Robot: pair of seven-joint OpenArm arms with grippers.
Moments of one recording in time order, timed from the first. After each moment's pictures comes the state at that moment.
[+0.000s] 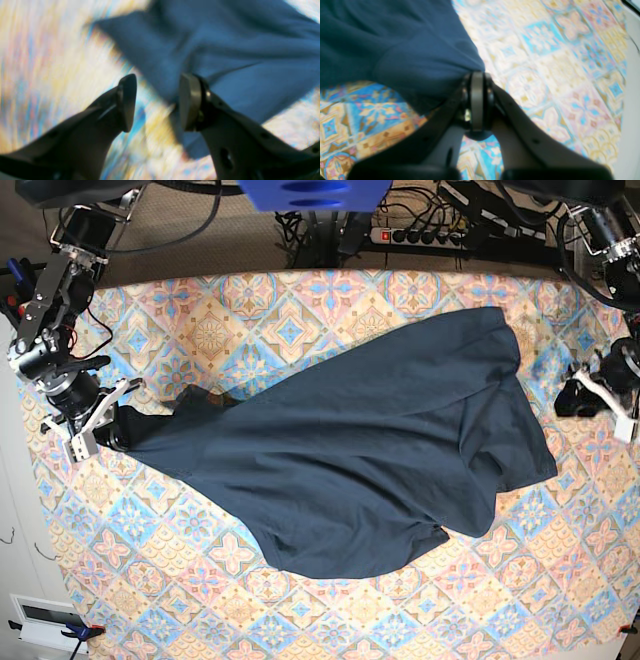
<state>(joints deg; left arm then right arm) 9.6 -32.5 -35.9 90.6 -55.3 -28.5 66.9 -3.7 20.2 27.3 102.7 29.6 41.0 -52.5</state>
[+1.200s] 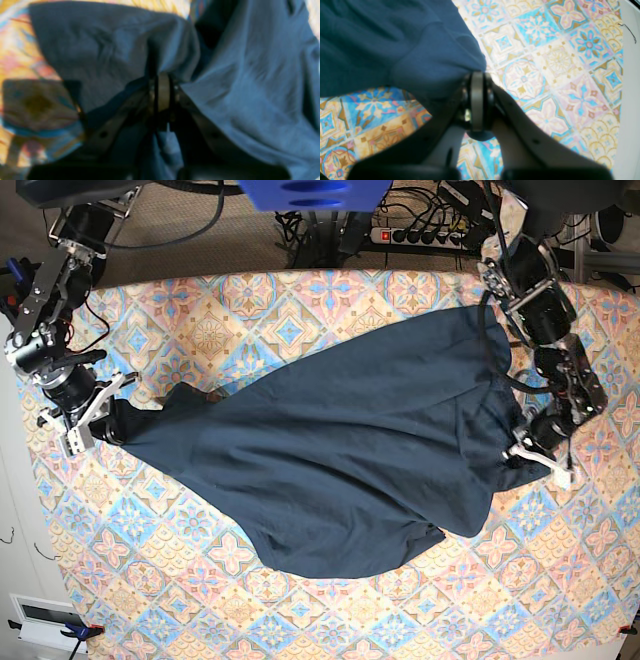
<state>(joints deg) -22.2 -16.9 -34.9 52.6 -27.0 -28.3 47.2 -5.0 20.4 29.0 102.6 29.8 41.1 -52.4</state>
